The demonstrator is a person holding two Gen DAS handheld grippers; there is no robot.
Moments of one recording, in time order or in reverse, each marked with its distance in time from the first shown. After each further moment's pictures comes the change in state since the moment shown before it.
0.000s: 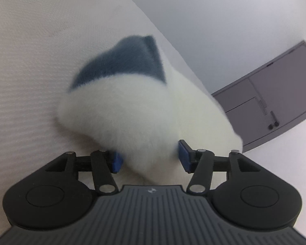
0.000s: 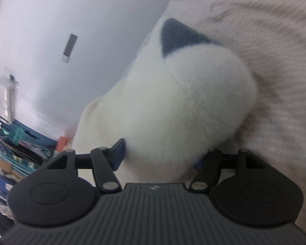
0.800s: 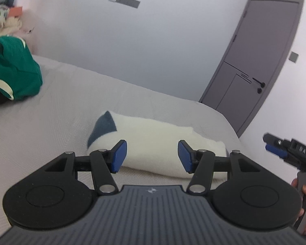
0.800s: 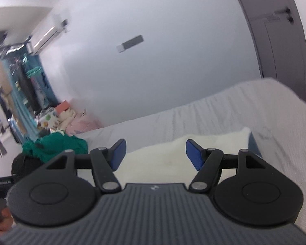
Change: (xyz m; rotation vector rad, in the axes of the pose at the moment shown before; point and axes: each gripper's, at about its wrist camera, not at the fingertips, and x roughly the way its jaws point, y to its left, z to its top) left arm -0.247 -0.154 -0.045 0.497 -0.168 0.093; right arm -0.166 0.223 -0.048 -0.646 -0.177 -0.009
